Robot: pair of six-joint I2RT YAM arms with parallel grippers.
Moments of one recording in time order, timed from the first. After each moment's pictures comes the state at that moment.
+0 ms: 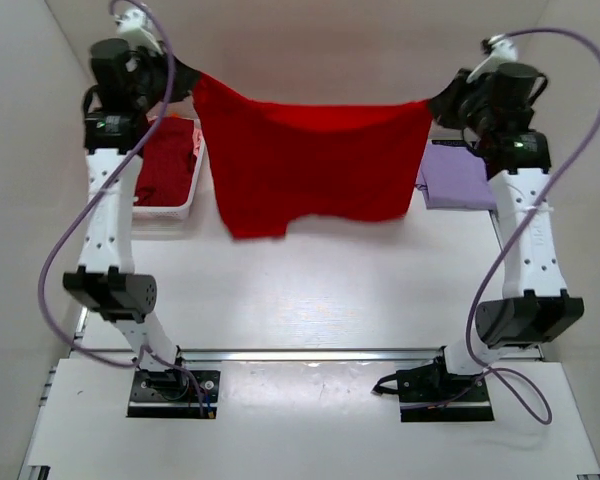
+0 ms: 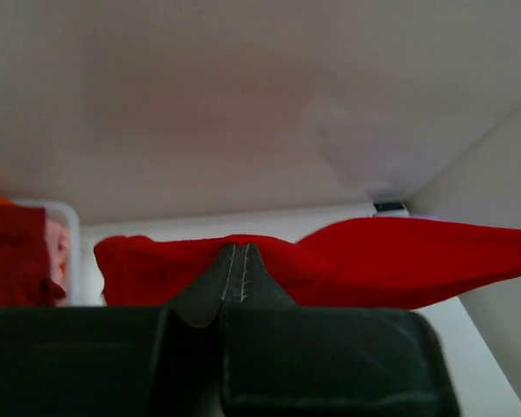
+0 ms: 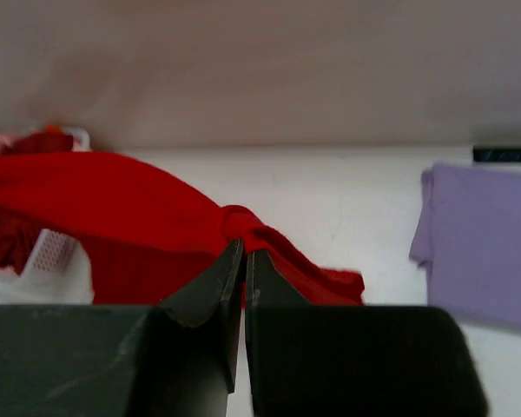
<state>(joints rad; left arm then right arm) -0.04 1.78 2.21 -0.54 0.32 -0.33 0.01 1.56 1.90 -0.57 -0.25 0.26</state>
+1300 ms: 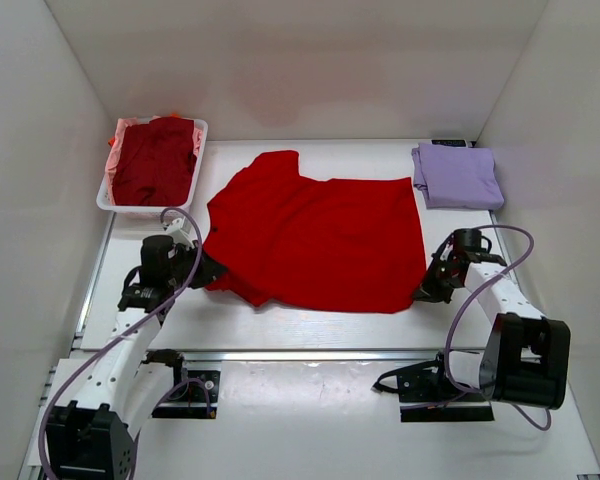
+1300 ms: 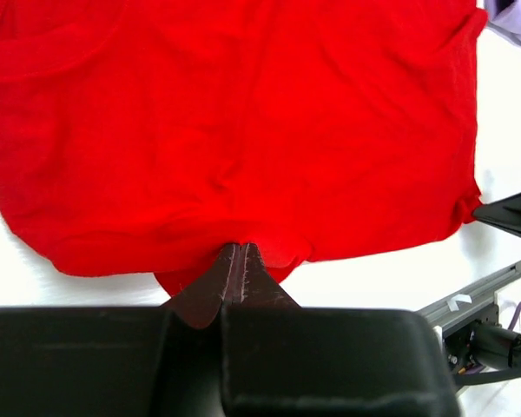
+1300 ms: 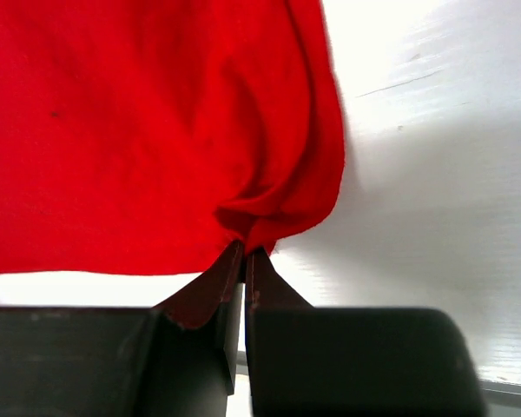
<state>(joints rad) -0.09 0.81 0.51 -0.31 0.38 -0.49 -0.14 1.23 0.63 -0.64 -0.31 0.40</state>
